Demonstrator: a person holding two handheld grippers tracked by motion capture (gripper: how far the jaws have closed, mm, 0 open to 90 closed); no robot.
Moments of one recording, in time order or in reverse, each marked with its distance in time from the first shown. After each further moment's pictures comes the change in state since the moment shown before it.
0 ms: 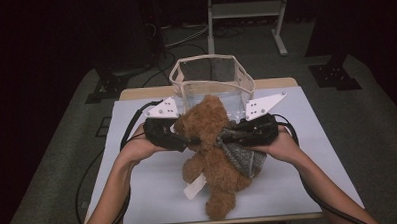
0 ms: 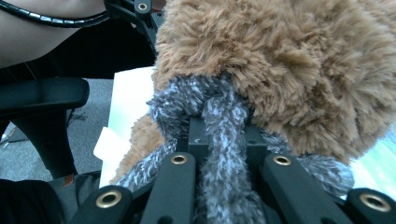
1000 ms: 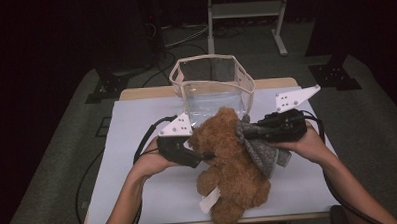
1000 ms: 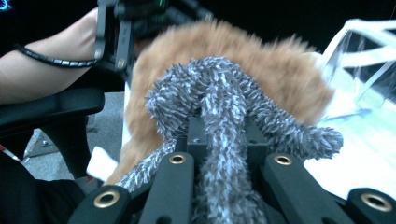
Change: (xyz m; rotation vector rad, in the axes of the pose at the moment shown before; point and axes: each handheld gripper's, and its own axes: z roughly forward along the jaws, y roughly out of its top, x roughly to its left) left arm -0.034 -0.010 0.029 -0.039 -0.053 0.029; right arm -0.008 -0.012 -0.056 -0.043 0.012 0.079
